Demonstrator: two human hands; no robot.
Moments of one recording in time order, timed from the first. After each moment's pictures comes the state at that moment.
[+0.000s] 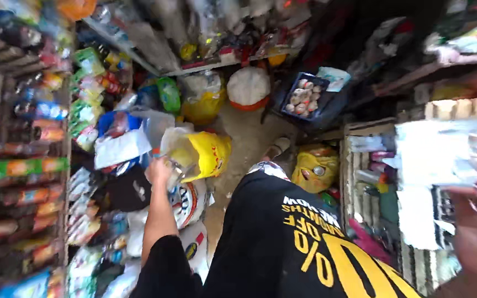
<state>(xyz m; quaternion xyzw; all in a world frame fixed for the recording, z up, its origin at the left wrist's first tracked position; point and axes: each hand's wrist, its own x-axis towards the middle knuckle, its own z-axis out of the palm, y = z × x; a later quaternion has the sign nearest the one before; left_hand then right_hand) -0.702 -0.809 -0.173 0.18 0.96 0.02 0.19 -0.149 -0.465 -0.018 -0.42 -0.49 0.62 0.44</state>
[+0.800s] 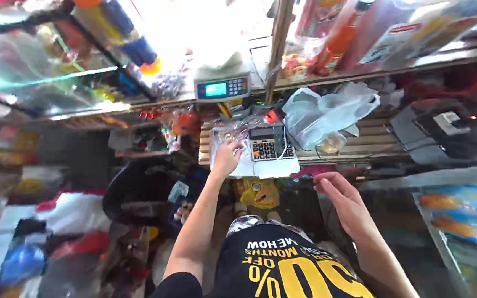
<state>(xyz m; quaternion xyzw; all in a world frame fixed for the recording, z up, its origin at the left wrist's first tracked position) -0.182 -0.258 -0.074 0.91 0.20 0.05 0.36 -0.103 -0.581 -0.044 -0.70 -0.17 0.25 0.65</state>
